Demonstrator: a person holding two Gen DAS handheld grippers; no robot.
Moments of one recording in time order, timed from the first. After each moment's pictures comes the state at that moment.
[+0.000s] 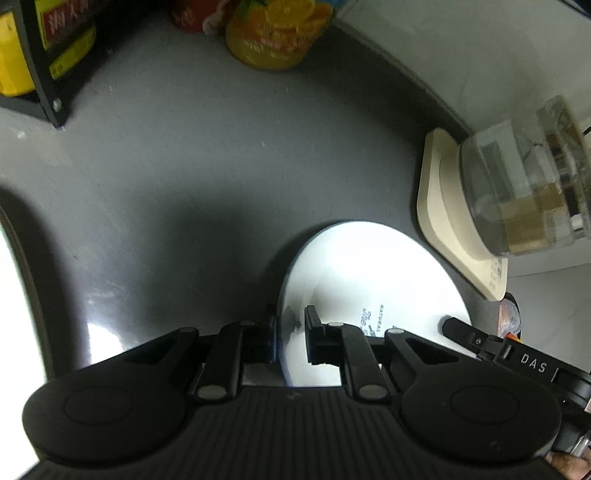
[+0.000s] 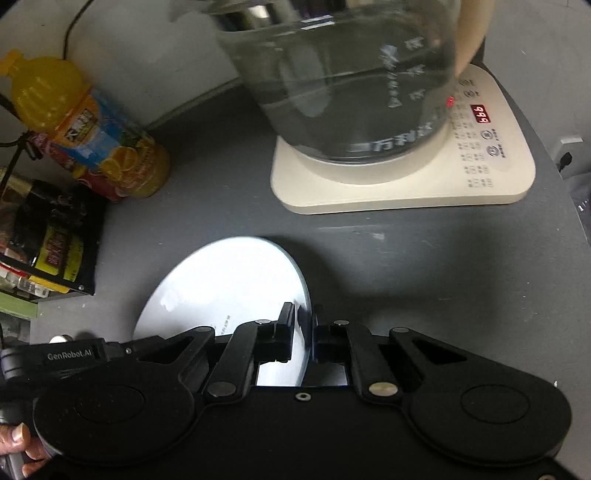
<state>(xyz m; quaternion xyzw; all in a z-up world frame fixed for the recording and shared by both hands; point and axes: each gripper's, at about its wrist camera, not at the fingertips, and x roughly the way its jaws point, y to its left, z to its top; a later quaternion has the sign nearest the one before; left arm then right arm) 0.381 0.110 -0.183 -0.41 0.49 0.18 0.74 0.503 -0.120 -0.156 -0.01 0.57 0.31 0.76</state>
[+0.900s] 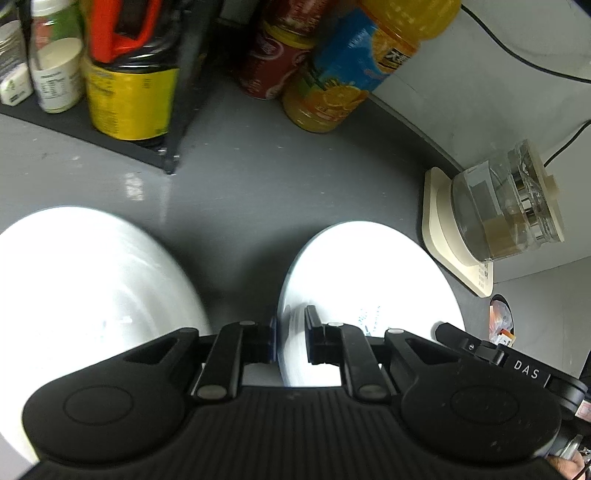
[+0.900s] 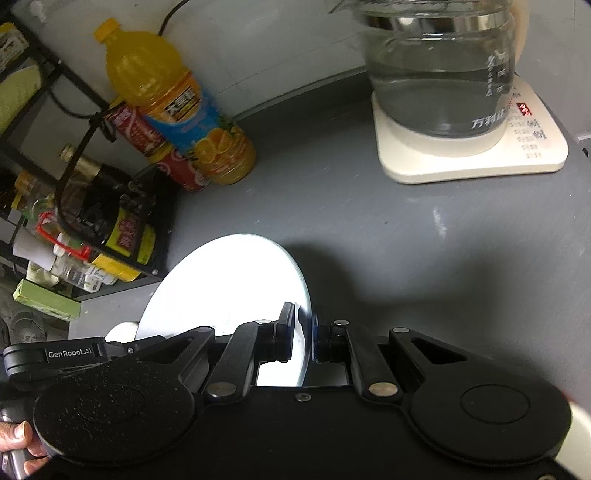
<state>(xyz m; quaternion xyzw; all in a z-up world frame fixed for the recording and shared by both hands) 0.294 0.161 -0.132 -0.40 0.47 0.18 0.77 0.407 -0.077 -0.118 0.03 0.54 0.33 0.77</state>
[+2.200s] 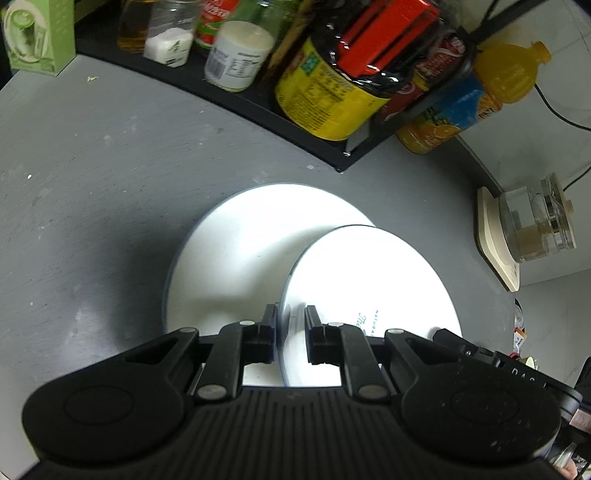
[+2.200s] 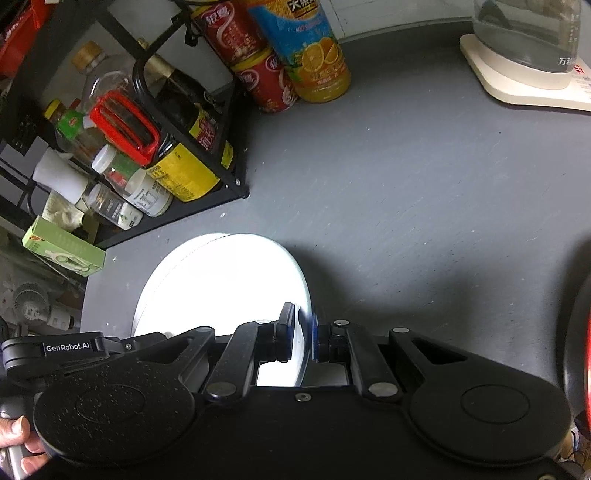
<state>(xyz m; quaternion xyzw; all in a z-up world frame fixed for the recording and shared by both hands) 0.144 0.248 -0.151 -0.42 0.46 0.19 0.76 0.277 0.009 -0.136 0.01 0.55 0.34 0.76</state>
